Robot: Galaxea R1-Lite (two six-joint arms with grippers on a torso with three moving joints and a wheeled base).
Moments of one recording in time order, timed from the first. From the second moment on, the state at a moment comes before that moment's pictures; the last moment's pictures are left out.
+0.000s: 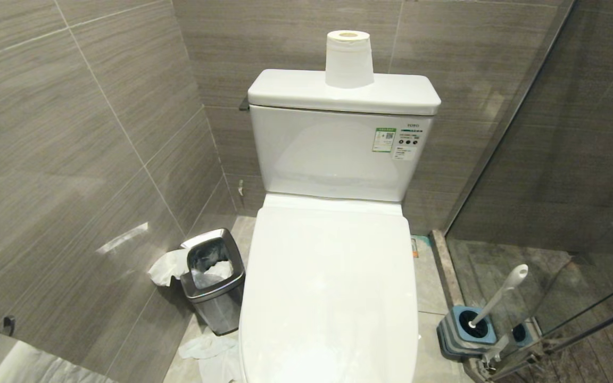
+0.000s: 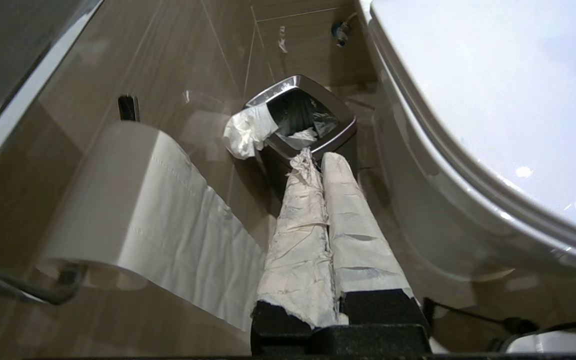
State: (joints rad) left arm 0.00 0.00 0.00 0.01 -0.06 0.17; right arm 0.00 0.00 0.00 0.00 -0.02 0.08
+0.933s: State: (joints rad) left arm -0.01 0.00 0.00 0.01 -0.07 0.23; right arm 0.00 0.00 0.00 0.00 0.03 -0.12
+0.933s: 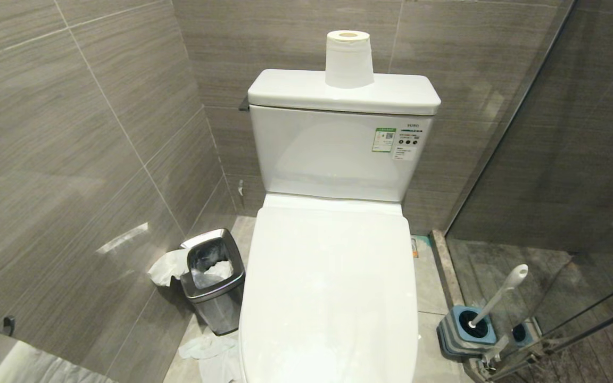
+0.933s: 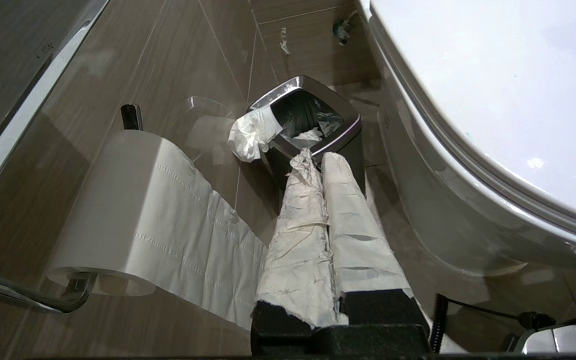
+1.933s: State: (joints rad) left arm 0.00 0.00 0.00 0.01 -0.06 0.15; right arm 0.00 0.00 0.00 0.00 0.03 -0.04
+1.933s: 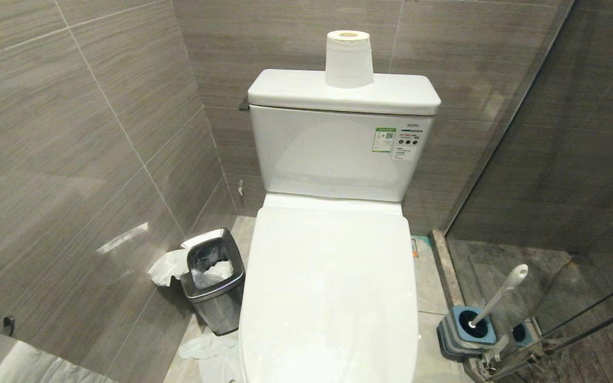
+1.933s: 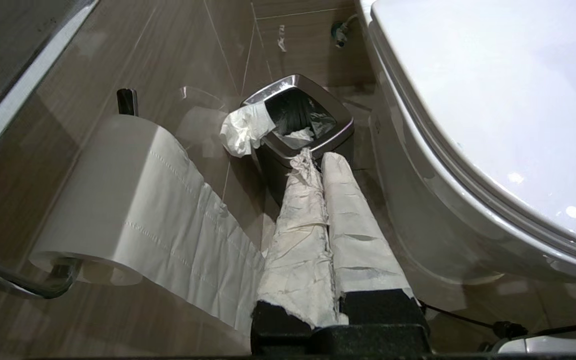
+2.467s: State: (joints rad) left arm 0.00 0.01 -0.06 0.03 -0.07 0.27; right arm 0.00 0.00 0.00 0.00 0.02 -0.01
